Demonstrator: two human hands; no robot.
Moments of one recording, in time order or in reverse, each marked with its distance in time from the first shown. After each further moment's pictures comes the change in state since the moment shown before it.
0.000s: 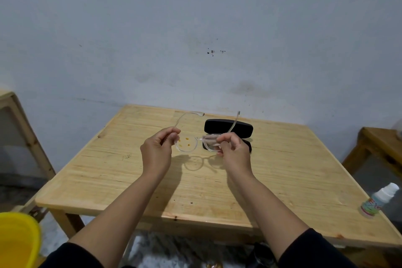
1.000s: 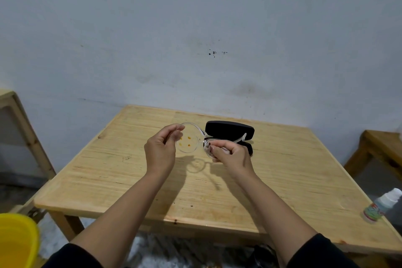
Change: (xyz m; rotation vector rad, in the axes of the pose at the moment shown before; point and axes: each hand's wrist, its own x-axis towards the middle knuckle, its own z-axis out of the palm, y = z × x) left_hand 0.003 0.007 0.010 -0.104 0.017 0.024; right_hand -0.010 -0.018 -0.008 0.007 -0.217 -0.012
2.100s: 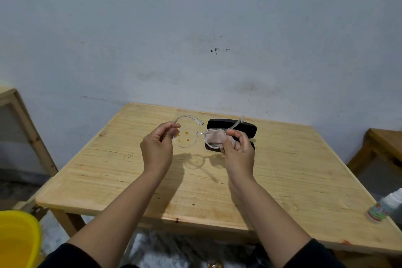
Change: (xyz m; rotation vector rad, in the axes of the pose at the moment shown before) left_hand 0.004 -0.003 -0.008 0.045 0.058 0.019; right_hand 0.005 0.009 0.017 0.206 0.346 -0.019
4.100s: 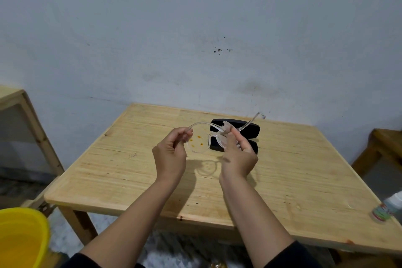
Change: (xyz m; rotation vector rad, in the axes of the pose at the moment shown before) left_hand -0.024 0.005 0.010 0.038 -0.007 0.159; right_hand -0.010 -0.012 0.028 0.157 0.391 0.175
